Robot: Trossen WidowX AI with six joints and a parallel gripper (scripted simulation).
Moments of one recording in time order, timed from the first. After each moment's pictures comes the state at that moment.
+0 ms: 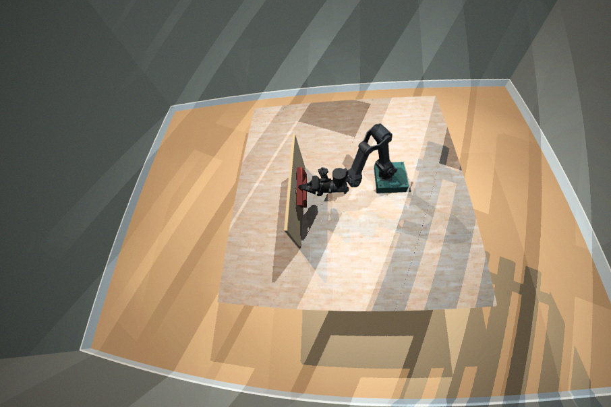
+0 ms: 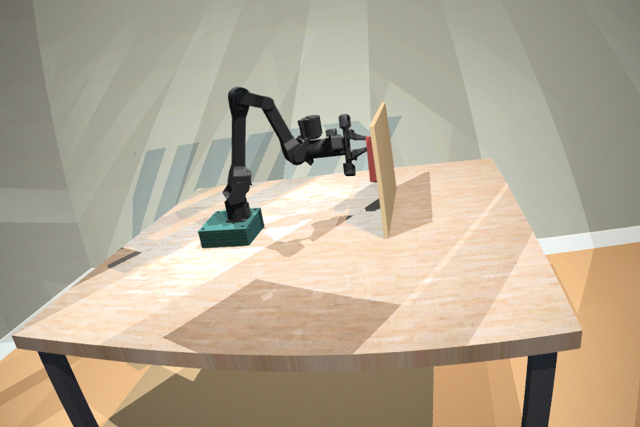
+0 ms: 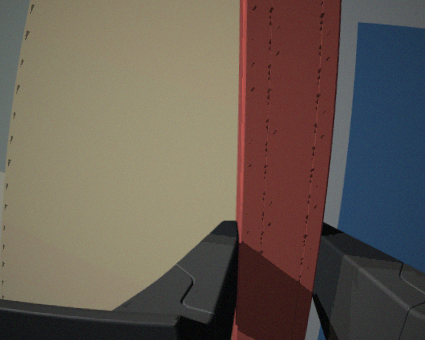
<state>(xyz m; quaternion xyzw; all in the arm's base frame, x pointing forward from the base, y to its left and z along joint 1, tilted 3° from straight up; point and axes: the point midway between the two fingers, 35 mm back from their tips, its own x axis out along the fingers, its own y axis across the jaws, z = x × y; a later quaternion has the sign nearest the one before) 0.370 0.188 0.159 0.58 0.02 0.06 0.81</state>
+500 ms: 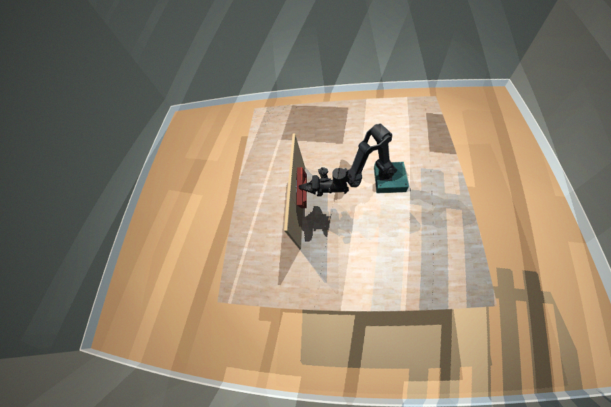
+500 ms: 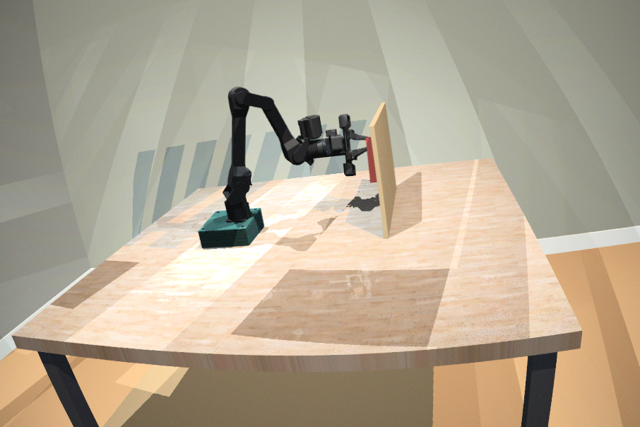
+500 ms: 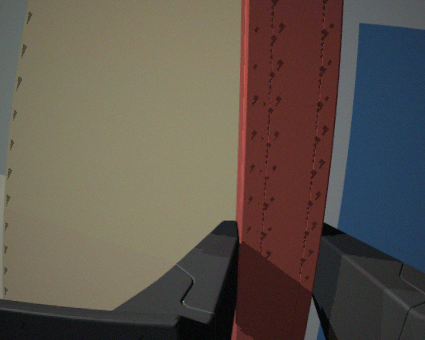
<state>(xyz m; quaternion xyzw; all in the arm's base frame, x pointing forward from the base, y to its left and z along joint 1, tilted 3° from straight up) 0.370 0.188 0.159 0.58 0.02 0.05 0.81</state>
